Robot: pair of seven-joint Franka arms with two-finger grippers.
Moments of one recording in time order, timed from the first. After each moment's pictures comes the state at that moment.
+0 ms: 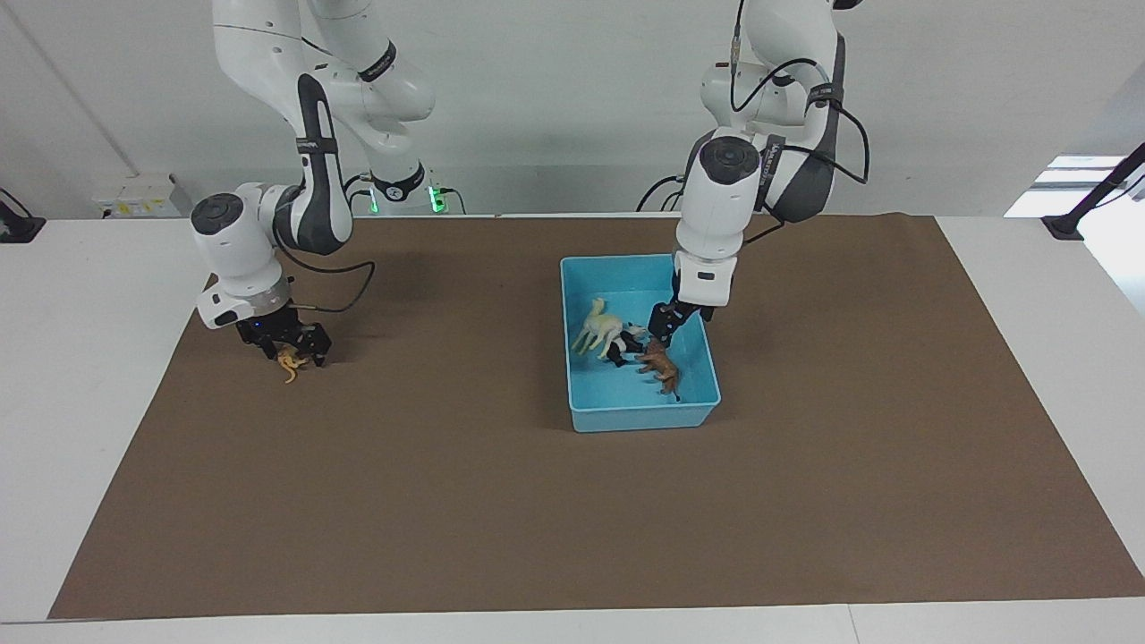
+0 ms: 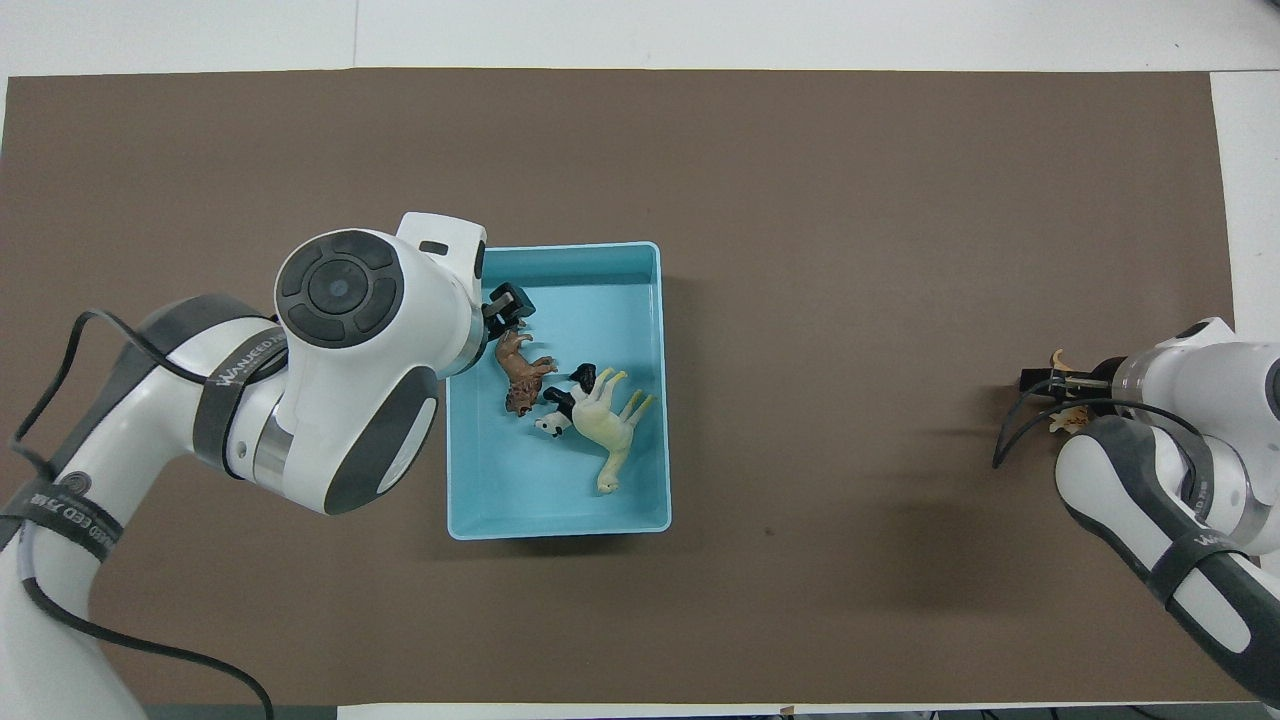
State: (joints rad) left arm -0.37 0.08 -0.10 -1.94 0.06 2.08 -1.03; right arm -0.16 0.10 -0.08 -2.42 -0.02 2.62 -0.01
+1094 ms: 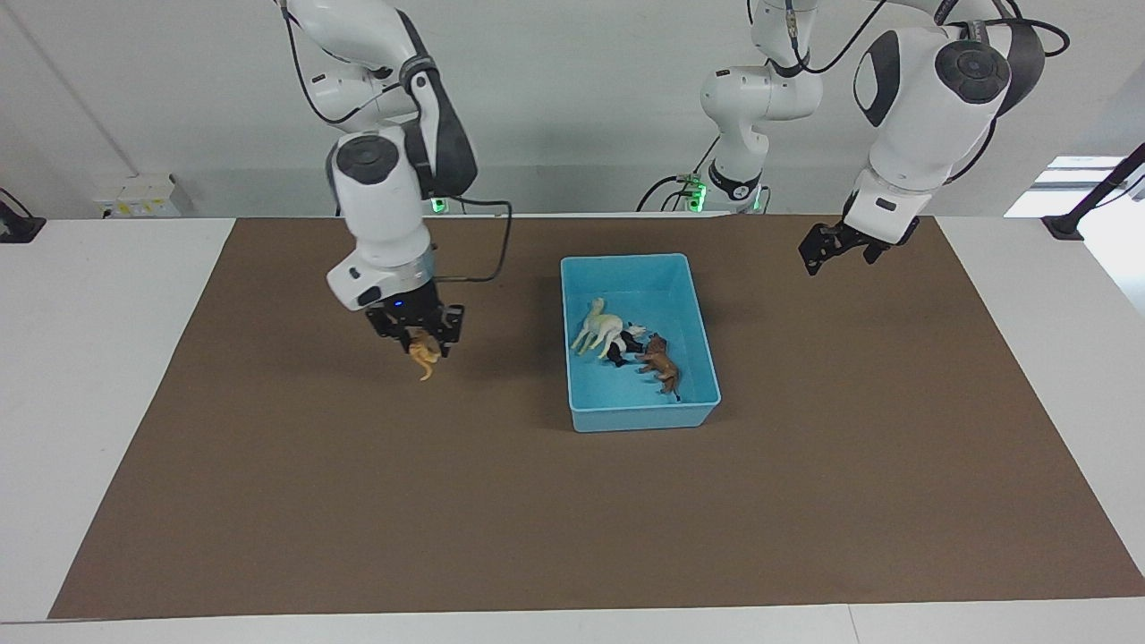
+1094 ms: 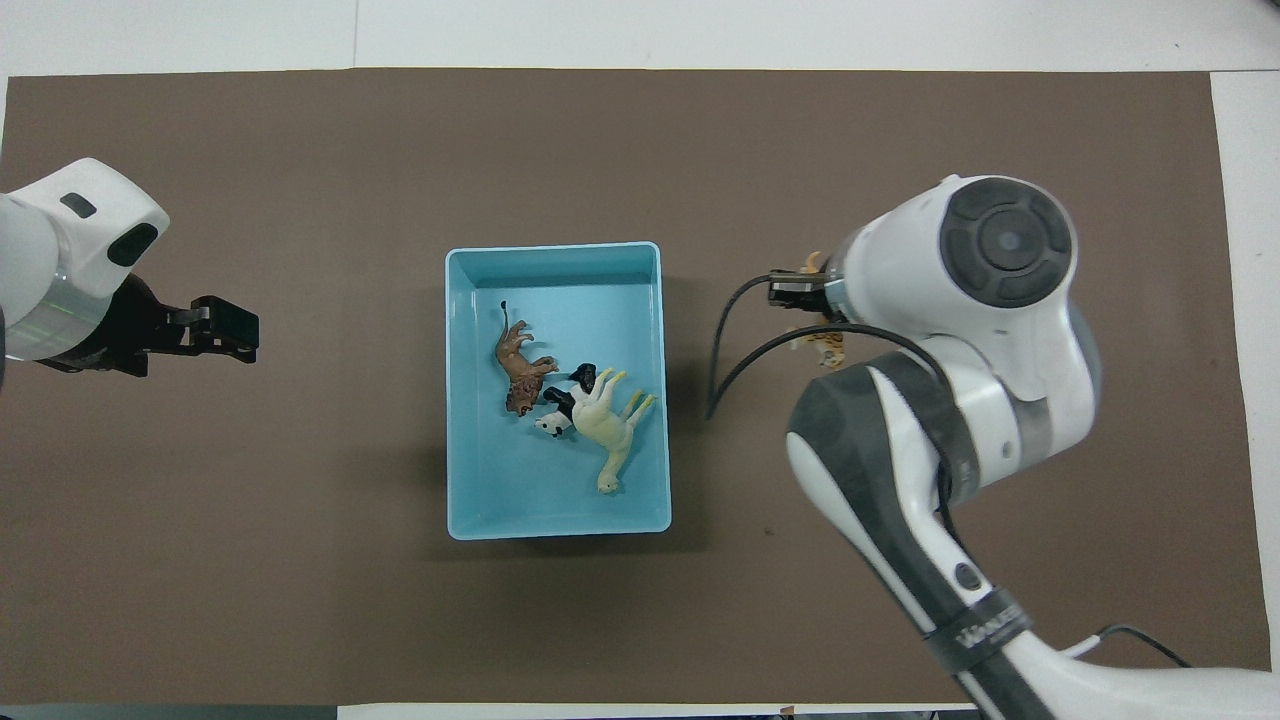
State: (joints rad) left arm -0.03 -0.02 -0.08 -1.75 0.00 1.61 -0.14; right arm 0.52 0.19 -0.05 -1.79 0.02 2.13 0.55
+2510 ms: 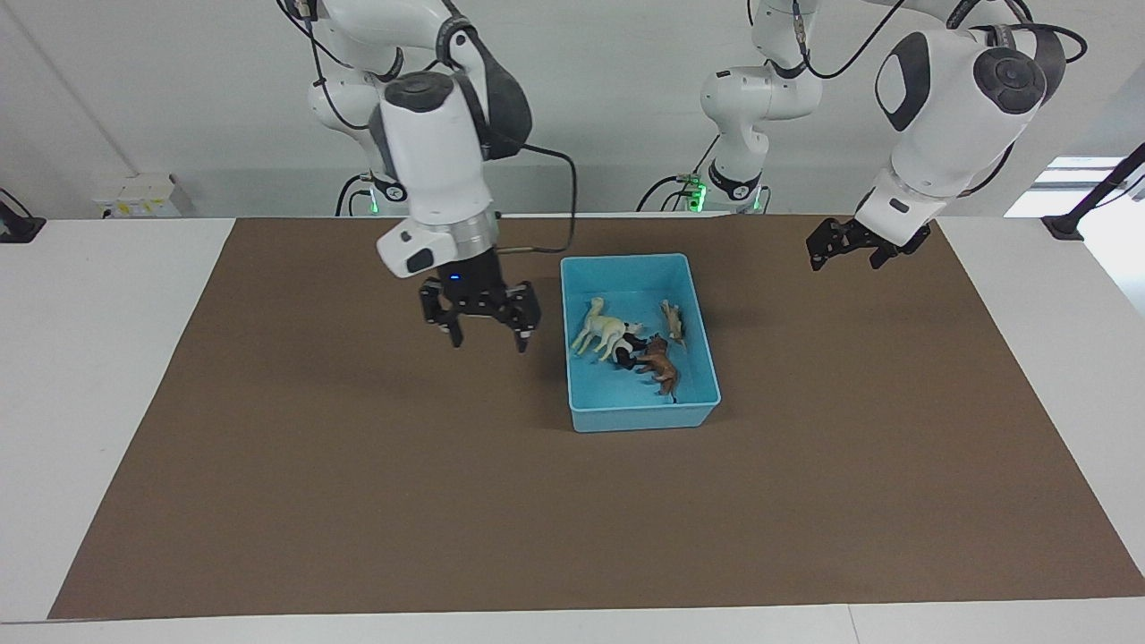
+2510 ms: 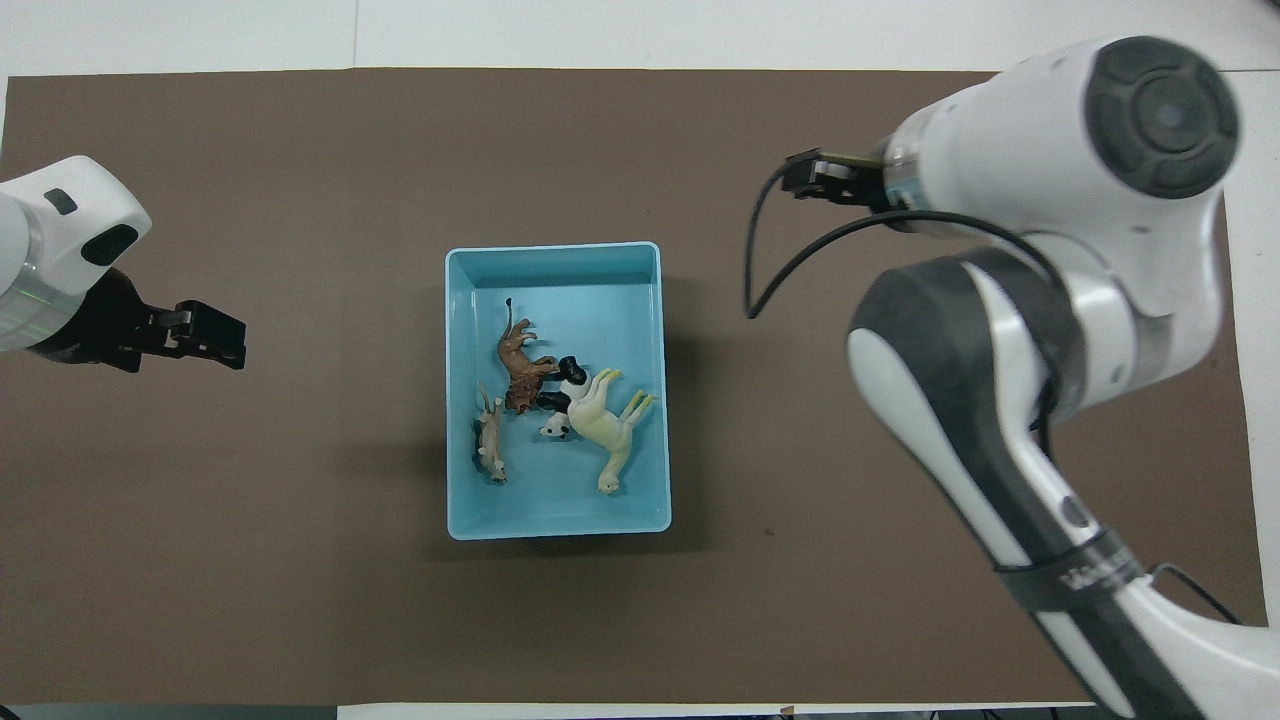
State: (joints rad) left arm -0.02 0.00 -0.08 -1.74 -0.01 1.59 -0.05; right arm 0.32 0.21 -0.09 -1.59 0.03 2.06 0.39
